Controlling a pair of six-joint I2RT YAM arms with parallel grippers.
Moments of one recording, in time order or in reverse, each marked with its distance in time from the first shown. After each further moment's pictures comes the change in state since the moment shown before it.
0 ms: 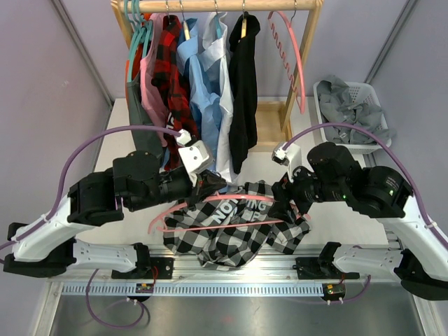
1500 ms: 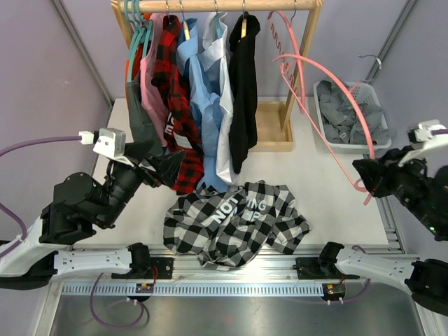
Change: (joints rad) left arm -0.002 -0.325 -0.301 0.348 -0.688 -0.099; right arm -0.002 -0.169 0.393 -0.130 0.771 0.124
